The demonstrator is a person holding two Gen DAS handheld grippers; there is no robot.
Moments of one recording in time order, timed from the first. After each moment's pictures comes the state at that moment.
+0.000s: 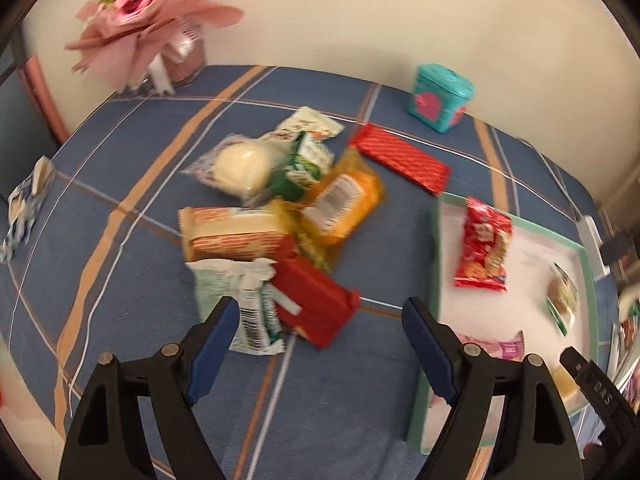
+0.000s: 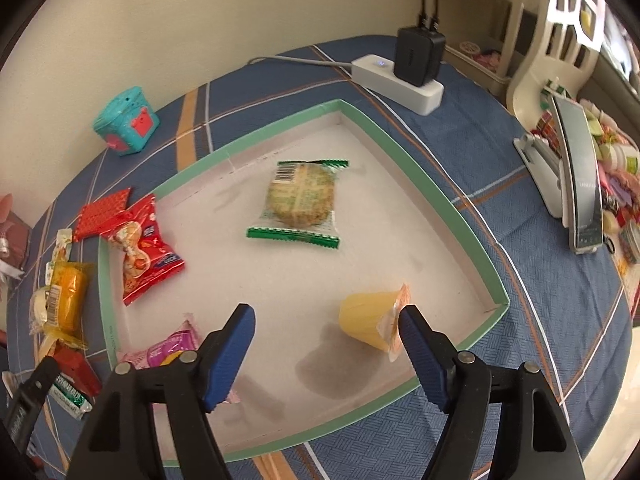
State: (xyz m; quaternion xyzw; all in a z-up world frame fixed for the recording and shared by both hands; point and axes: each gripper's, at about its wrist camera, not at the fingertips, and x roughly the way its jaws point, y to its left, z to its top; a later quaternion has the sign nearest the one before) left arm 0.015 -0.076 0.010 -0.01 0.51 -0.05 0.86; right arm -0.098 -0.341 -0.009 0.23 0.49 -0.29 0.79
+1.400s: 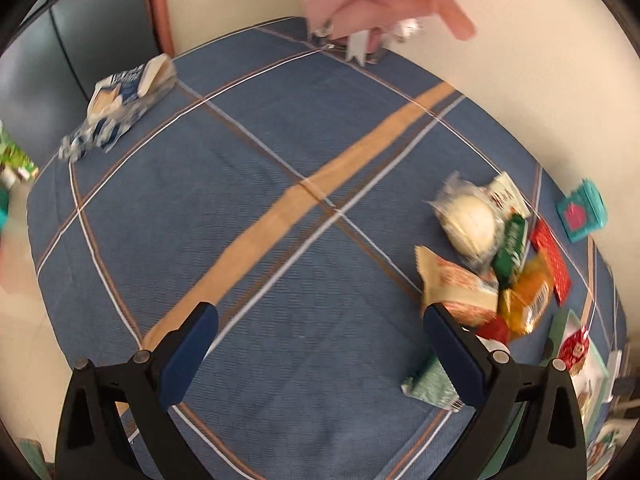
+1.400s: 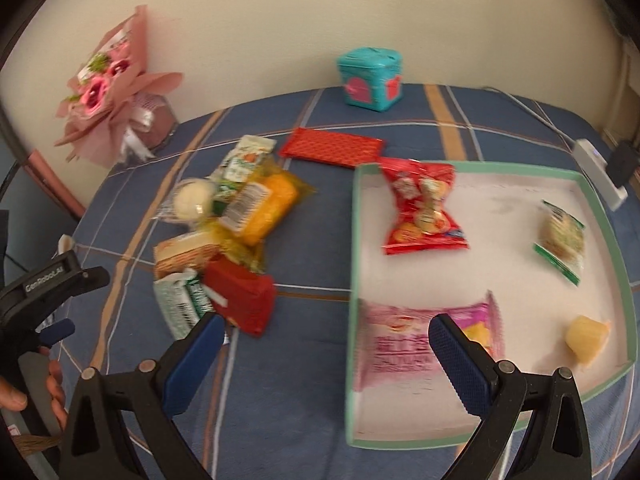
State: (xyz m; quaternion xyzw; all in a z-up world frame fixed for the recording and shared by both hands) left arm 0.047 0.097 0.006 -0.15 0.54 0.12 0.82; right arm -0.034 -0.171 0.006 0.13 0.47 -0.03 0.87
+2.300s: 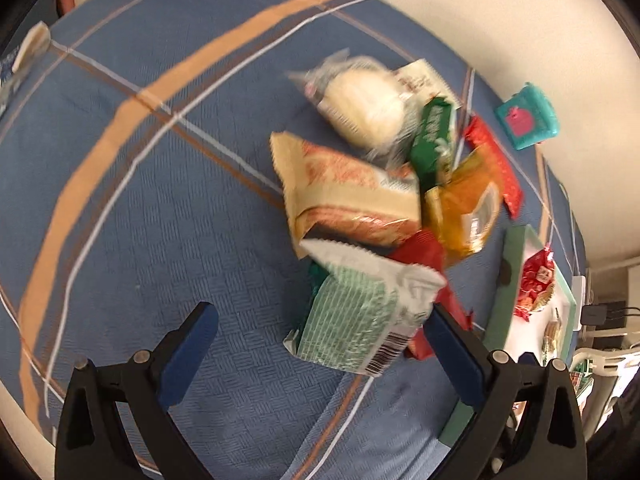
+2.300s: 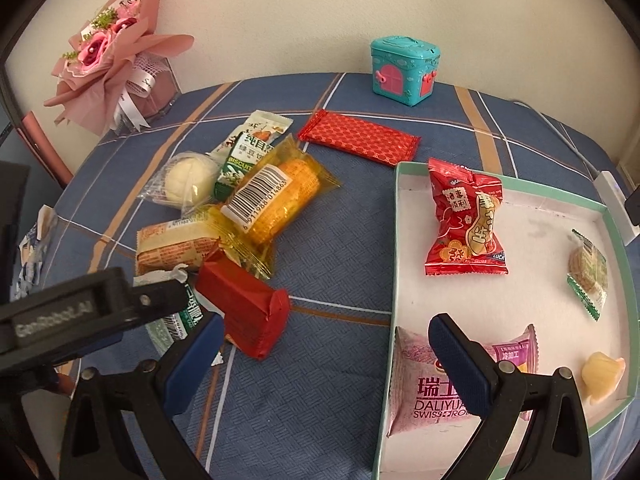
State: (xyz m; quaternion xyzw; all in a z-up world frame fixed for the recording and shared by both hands) left arm 0.060 0.023 -0.049 -0.16 0.63 -0.04 0.76; right arm -0.001 -0.156 -0.023 0.08 0.50 -0.05 0.86
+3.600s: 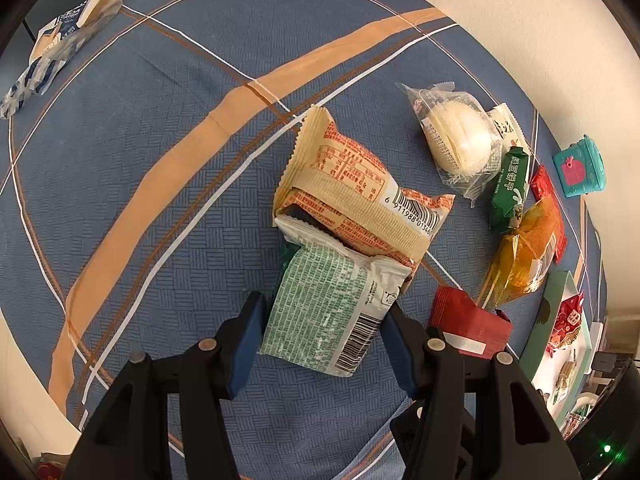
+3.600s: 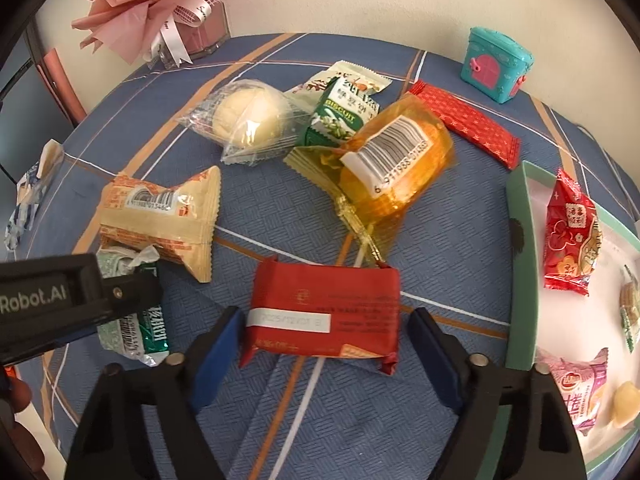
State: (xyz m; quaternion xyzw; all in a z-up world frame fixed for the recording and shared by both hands) left arm 0.056 0.065 -0.052 -0.19 0.63 0.05 0.75; right arm 0.028 -0.083 -0.062 0.01 0.53 0.01 0.85
